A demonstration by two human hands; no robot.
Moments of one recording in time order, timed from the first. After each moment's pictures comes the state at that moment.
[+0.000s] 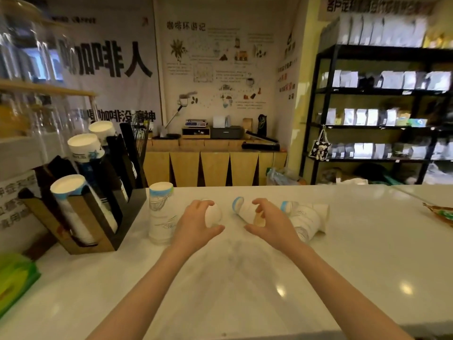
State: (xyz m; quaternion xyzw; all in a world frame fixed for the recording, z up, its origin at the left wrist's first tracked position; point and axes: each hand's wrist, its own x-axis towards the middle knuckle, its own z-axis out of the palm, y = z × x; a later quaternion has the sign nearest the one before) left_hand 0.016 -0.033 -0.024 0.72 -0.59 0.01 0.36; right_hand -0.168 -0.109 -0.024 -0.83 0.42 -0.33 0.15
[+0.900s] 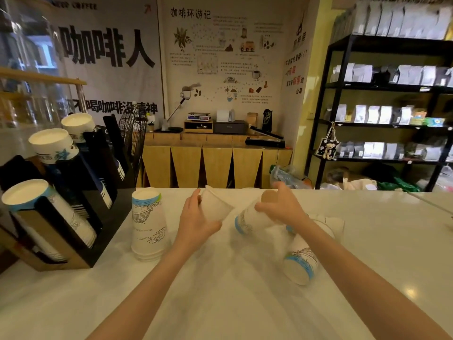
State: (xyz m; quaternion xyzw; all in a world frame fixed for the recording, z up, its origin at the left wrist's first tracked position) left_hand 0.033 -0.114 -0.037 0.70 -0.52 -0.06 0.49; right_hand -0.151 -0.218 0.007 -0.76 0.52 -0.30 0.24
